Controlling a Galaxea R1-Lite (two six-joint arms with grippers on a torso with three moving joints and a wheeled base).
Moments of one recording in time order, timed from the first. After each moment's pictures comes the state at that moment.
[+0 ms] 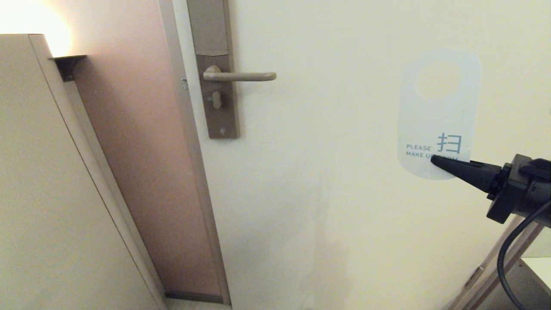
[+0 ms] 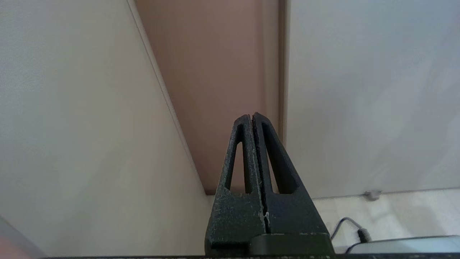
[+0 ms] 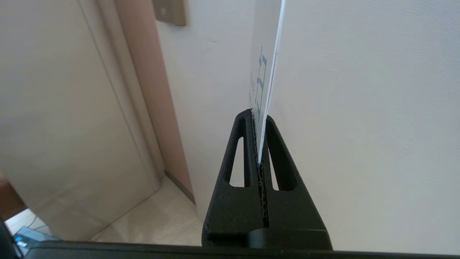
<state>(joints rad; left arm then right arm) 0.01 0.06 -0.03 0.08 -0.01 0.11 0.15 1.26 -0.52 -0.69 0.50 0.07</state>
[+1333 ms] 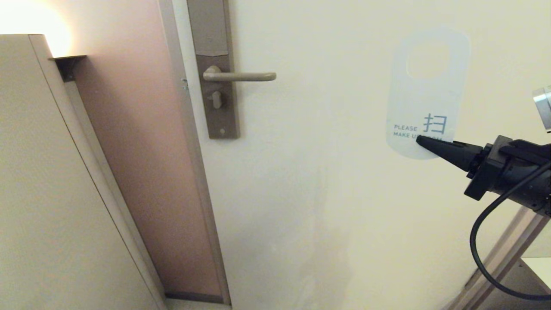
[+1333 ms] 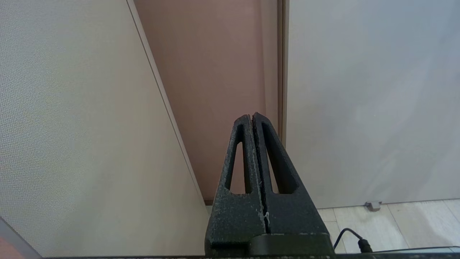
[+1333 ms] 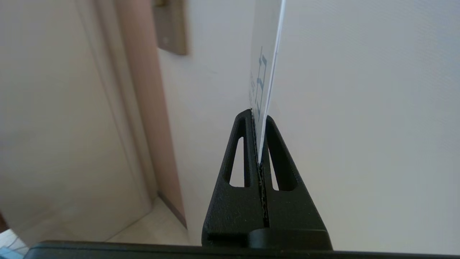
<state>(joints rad) 0.01 0.00 -0.04 0.09 -0.01 0.10 0.20 1.37 -0.58 -0.83 0.48 0.07</state>
